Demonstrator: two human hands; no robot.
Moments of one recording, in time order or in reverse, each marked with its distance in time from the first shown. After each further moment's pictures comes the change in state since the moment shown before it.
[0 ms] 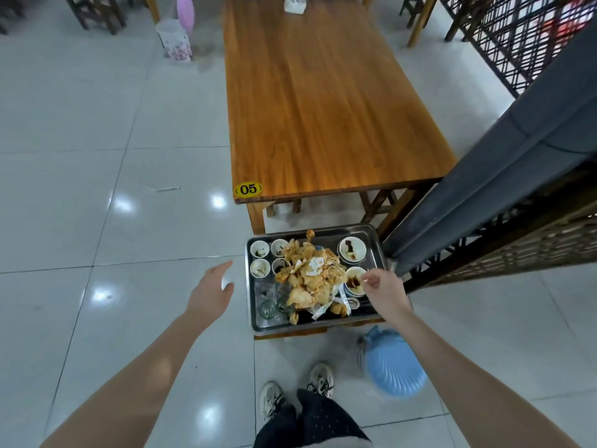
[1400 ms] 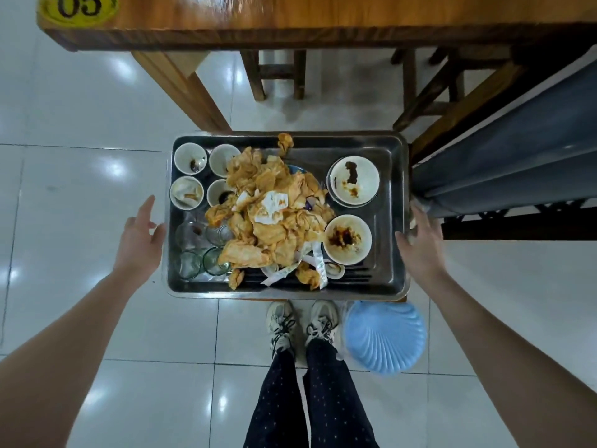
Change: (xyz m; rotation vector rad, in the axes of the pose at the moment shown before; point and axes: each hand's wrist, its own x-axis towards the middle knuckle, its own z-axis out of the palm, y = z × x) left_hand 0.135 -0.087 0.209 0.034 0.158 -0.376; right_hand 0.230 0.257 0.073 -0.084 -0.075 0.053
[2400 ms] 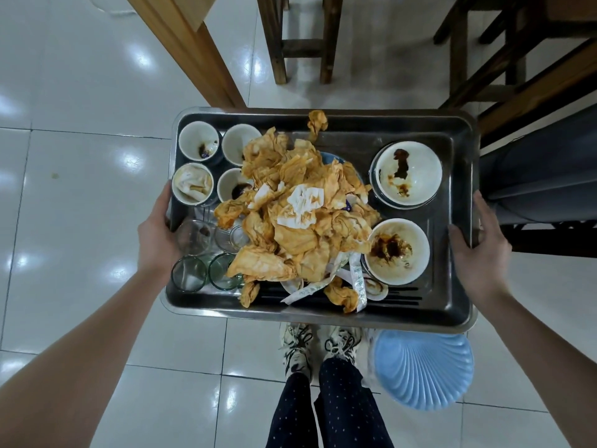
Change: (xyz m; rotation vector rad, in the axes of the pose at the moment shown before) left_hand 0.039 -0.028 0.065 -0.366 0.154 0.114; right_hand 0.034 0.032 0.037 0.218 0.164 -0.162
